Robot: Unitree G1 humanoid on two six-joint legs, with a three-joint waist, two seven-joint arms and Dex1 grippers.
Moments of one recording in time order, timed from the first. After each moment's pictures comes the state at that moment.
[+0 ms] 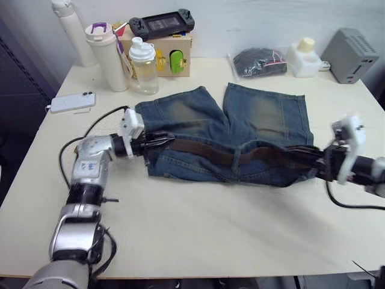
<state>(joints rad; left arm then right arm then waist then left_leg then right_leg) -0.58 0.49 0.09 0.28 -0.24 -0.10 -1.16 -0.21 -0.83 -0.63 -0.46 0.84 1.26 0.87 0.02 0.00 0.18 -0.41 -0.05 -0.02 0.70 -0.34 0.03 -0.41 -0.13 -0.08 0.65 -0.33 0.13</state>
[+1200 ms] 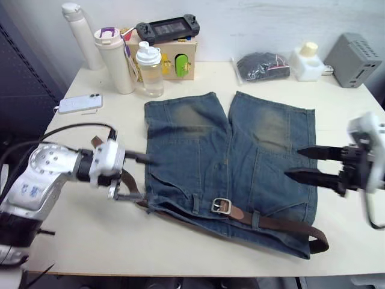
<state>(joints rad) -0.54 0.87 -0.12 0.06 -0.52 0.13 -1.17 -0.28 -1.07 -0.34 -0.32 0.84 1.09 0.76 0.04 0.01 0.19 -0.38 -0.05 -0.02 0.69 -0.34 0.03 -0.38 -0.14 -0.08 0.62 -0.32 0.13</state>
